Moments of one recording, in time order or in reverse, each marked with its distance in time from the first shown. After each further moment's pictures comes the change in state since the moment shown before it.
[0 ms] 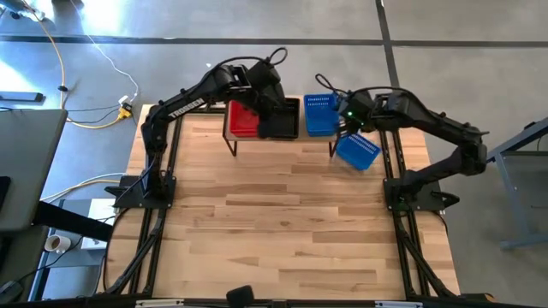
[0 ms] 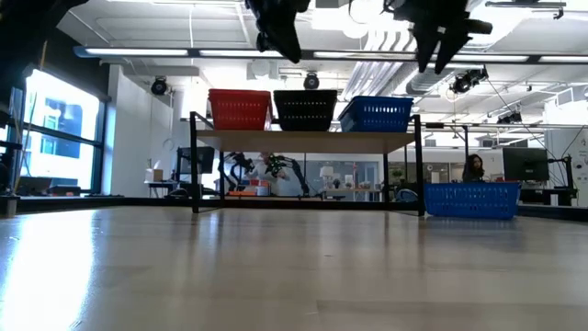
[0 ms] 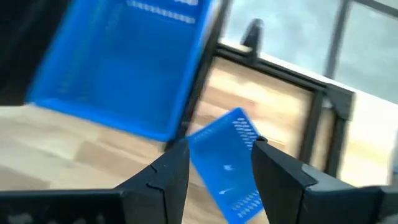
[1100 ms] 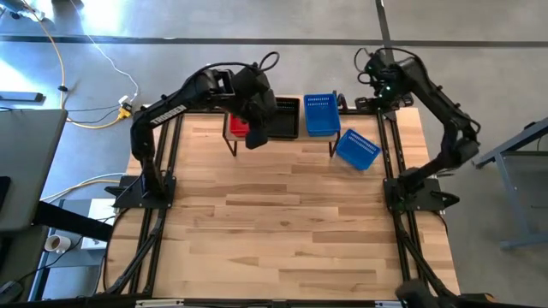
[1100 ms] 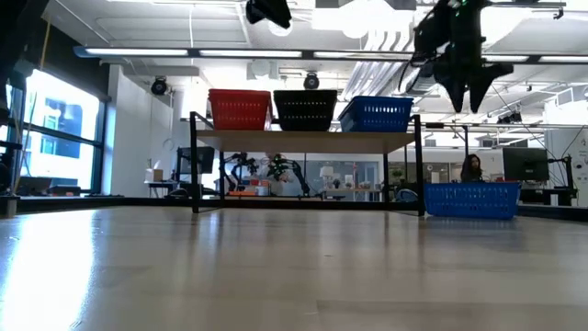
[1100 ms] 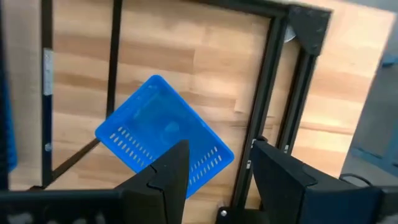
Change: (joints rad) left arm -0.096 -0.106 -0.006 -0.066 0.005 -0.019; right arm -0.669 0.124 -0.001 -0.098 -0.355 -0.396
